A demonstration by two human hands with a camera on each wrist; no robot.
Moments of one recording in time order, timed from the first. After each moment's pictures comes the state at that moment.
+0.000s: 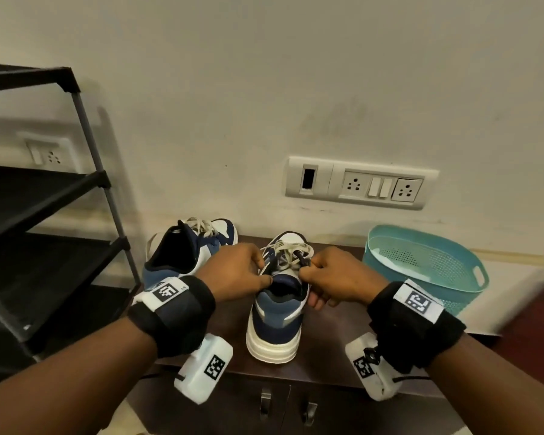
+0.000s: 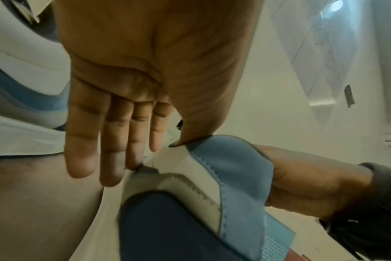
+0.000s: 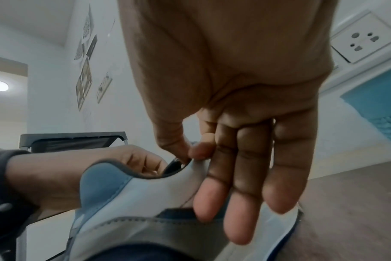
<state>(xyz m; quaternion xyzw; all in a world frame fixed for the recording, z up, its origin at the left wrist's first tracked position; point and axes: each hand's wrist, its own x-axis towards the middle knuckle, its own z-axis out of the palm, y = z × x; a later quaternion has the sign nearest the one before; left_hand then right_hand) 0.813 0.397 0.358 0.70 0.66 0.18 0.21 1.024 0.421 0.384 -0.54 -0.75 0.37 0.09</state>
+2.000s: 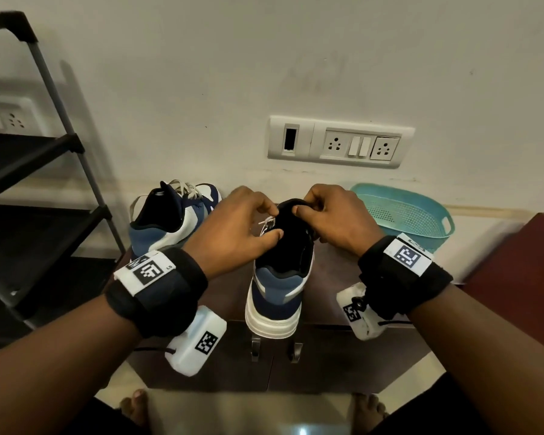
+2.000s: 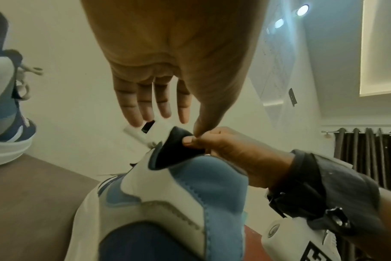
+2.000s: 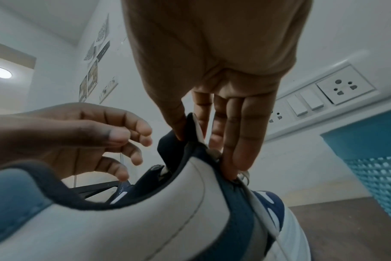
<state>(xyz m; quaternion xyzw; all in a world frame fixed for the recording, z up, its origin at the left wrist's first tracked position) 0.837 0.353 0.377 0.76 0.53 0.35 0.12 1.044 0.411 0.390 -0.55 -0.77 0.18 0.27</state>
